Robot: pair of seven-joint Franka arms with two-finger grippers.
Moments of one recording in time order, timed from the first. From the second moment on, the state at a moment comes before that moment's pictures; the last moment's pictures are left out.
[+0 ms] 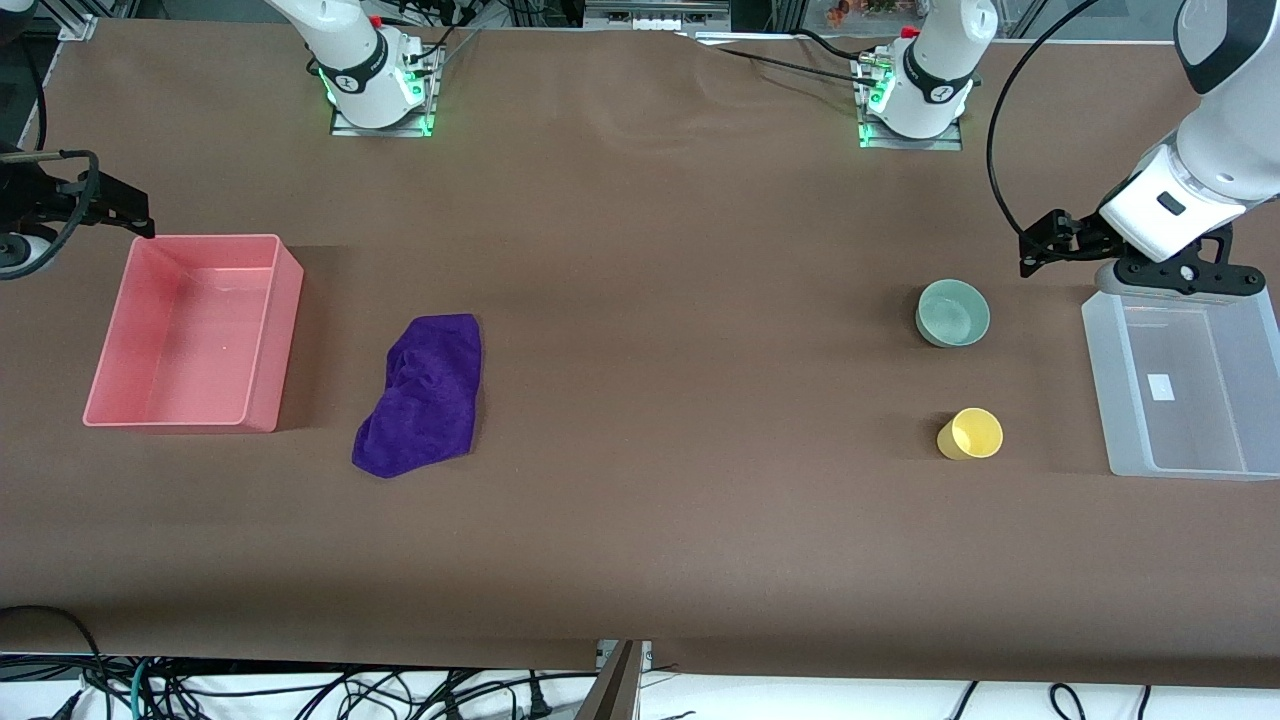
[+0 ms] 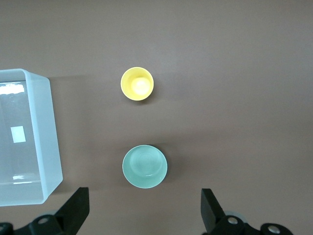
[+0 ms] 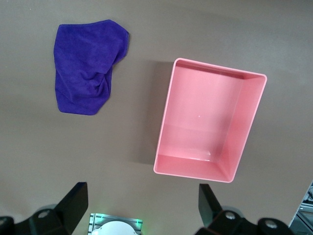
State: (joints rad) left arm -0.02 -0.04 -0.05 -1.80 0.01 1.74 0.01; right arm 0.07 0.12 -0.08 -1.41 -0.07 1.39 -0.20
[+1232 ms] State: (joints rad) left arm 0.00 0.04 -0.05 -1.83 0.01 1.63 0.03; right arm 0.07 0.17 -0.08 -1.41 -0.08 1.42 -0.20
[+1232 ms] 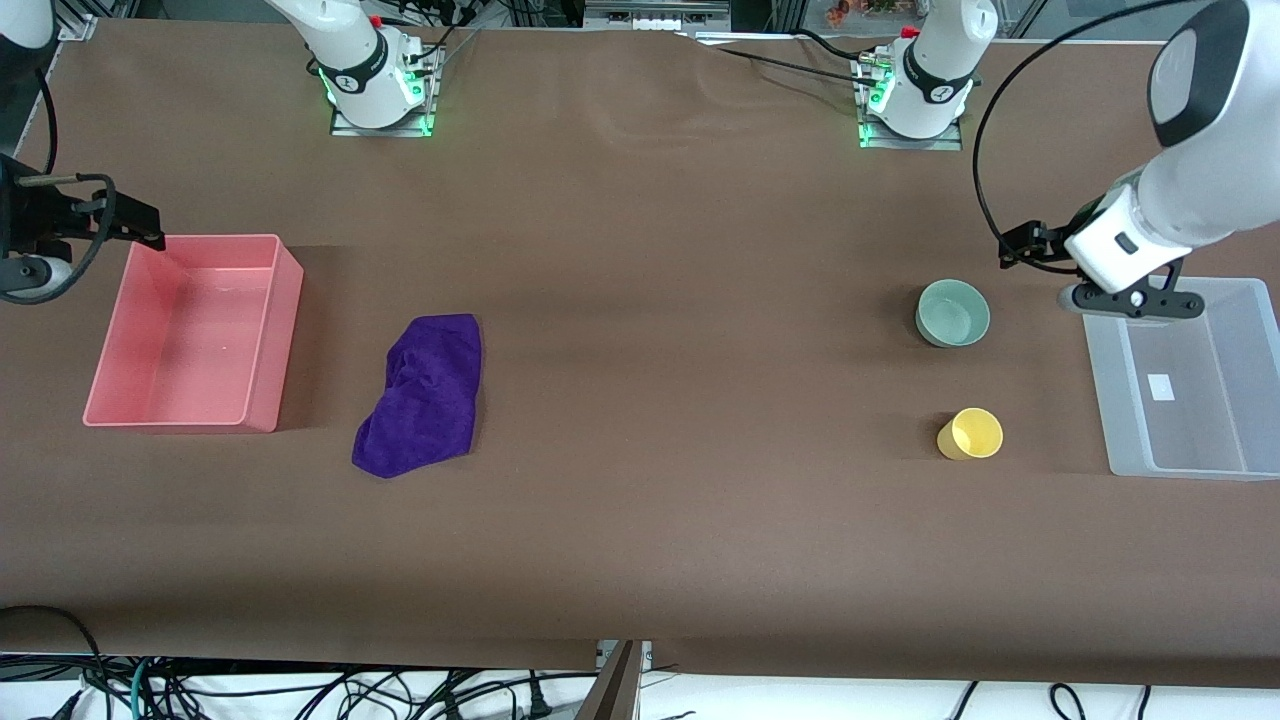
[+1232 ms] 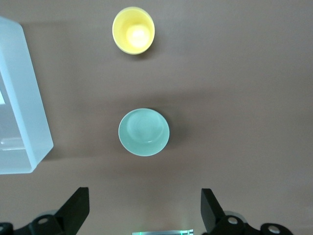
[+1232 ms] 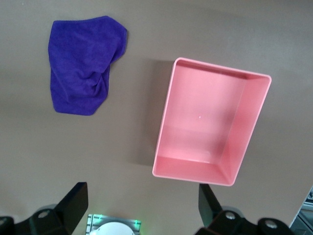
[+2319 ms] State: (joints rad) left arm 0.16 0.30 -0.05 -2.32 0.03 2.51 0.60; right arm 0.10 0.36 0.07 -1.87 0.01 2.14 0.15
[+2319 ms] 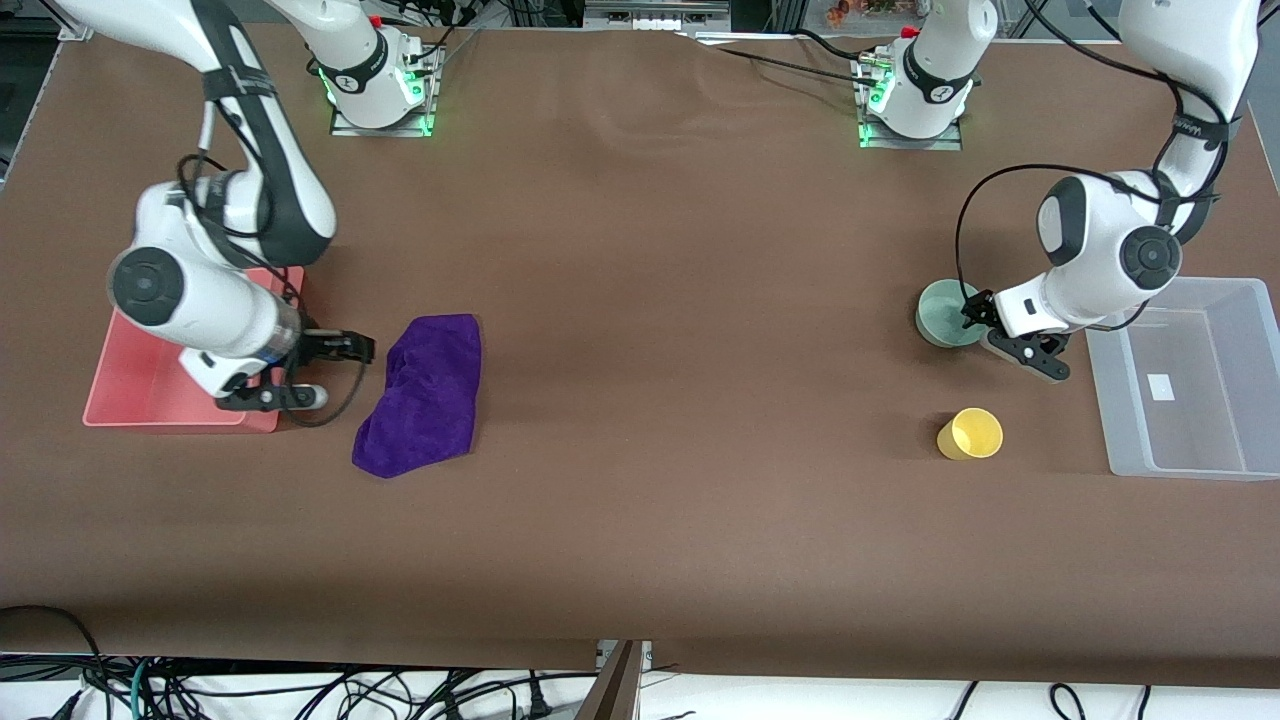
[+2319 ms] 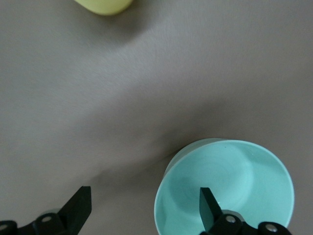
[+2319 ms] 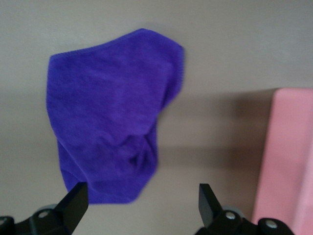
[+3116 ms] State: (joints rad) left arm 0.16 0.27 -0.07 -2.31 0.03 2.46 0.67; right arm 0.23 0.58 0.08 -1.88 0.01 2.35 0.23
